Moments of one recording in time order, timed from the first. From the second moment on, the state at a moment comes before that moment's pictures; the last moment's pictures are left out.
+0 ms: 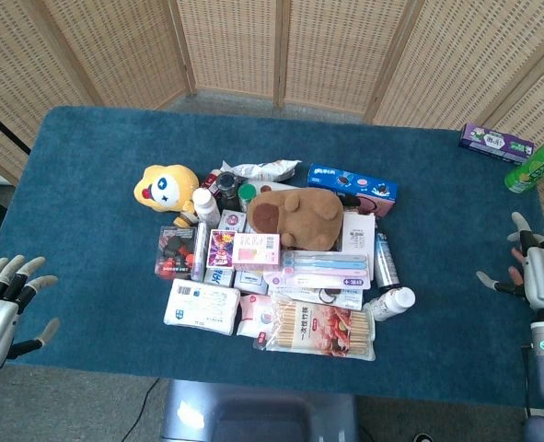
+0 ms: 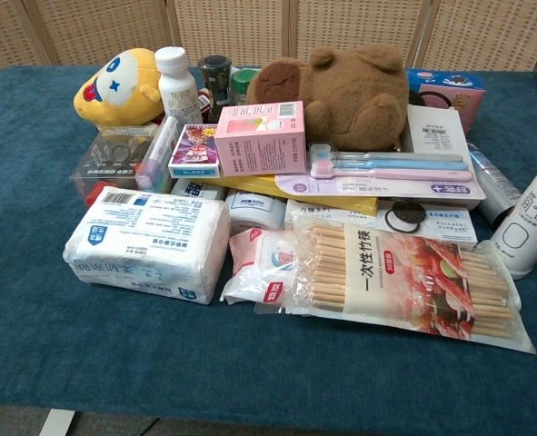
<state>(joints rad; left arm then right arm) -0.07 -0.94 0.00 -1.92 1.60 1.49 0.16 0.27 -1.18 0.23 -1.43 -1.16 1.25 0.00</state>
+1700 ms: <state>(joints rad) -0.08 -0.91 -0.01 -1.92 1.61 1.51 0.09 0.30 -1.17 0.04 -1.52 -1.50 1.08 0.50</state>
